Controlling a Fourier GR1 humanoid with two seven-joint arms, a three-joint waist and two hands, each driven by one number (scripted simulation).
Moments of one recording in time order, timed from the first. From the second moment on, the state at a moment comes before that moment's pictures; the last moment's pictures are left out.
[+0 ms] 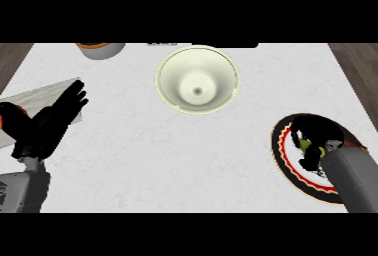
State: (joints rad) left arm -0.21 0.27 0.15 -1.48 0.11 -0.21 0.27; right arm -0.41 -0.42 0.17 -1.02 0.99 0.48 0.13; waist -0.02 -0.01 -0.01
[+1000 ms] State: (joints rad) left arm -0.19 0.25 0.14 -1.51 0.10 -0.20 0.28; right arm -0.12 -0.08 0.33 -2.17 1.12 0.56 0.91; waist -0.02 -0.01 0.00
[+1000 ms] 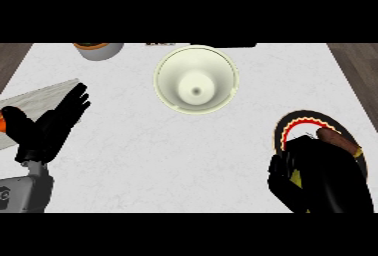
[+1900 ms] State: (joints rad) left arm -0.22 0.25 0.13 -1.51 0.11 -0.22 0.29; right arm -0.72 -0.01 0.30 -2.01 0.90 0.58 1.16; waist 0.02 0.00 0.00
